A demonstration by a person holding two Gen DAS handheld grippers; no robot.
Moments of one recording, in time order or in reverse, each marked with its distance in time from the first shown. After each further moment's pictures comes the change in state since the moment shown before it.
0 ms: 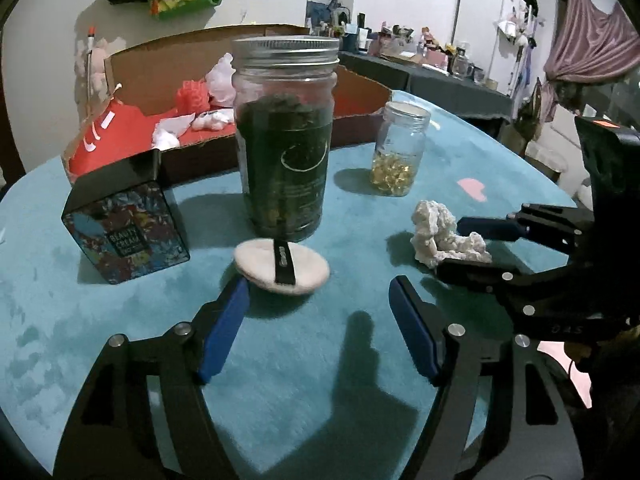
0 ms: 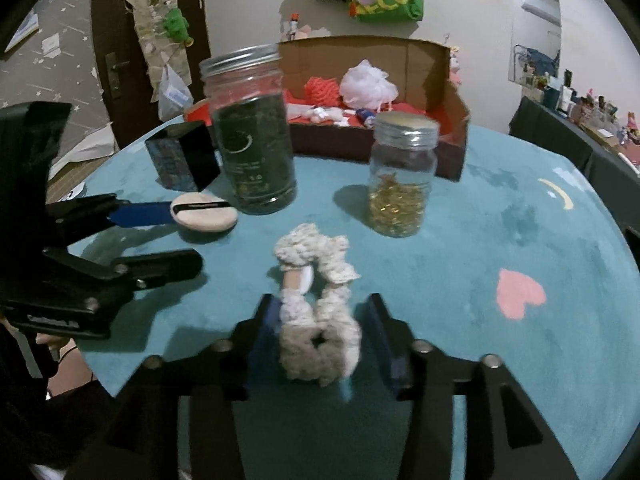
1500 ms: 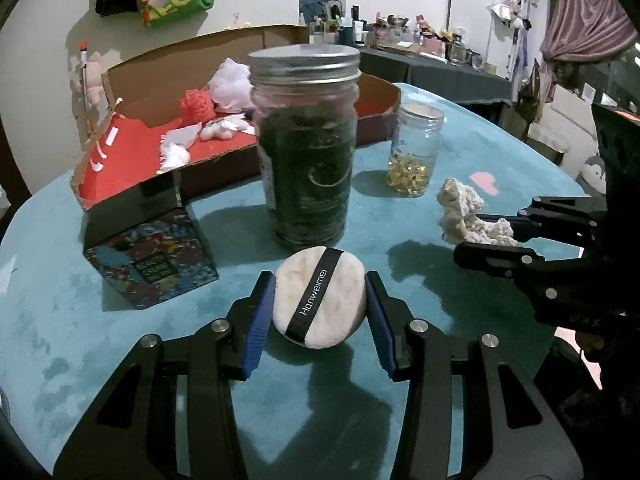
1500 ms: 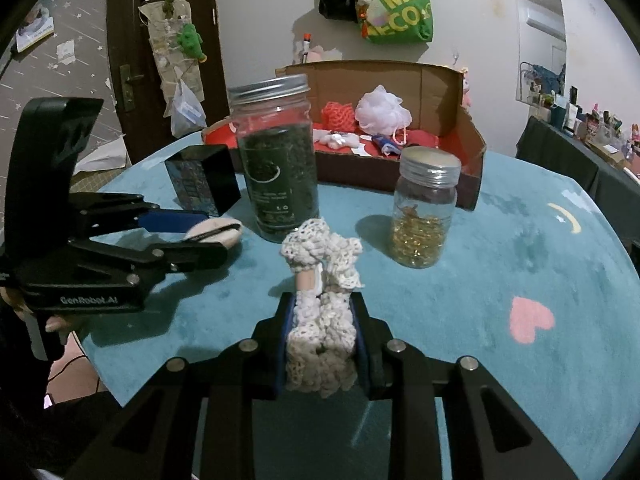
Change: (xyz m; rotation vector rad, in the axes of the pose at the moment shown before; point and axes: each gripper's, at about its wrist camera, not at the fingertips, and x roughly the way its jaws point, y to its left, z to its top) left arm -0.003 0.008 0.013 0.078 0.020 0.020; right arm -0.006 0.012 0.008 -0.023 -0.073 0.031
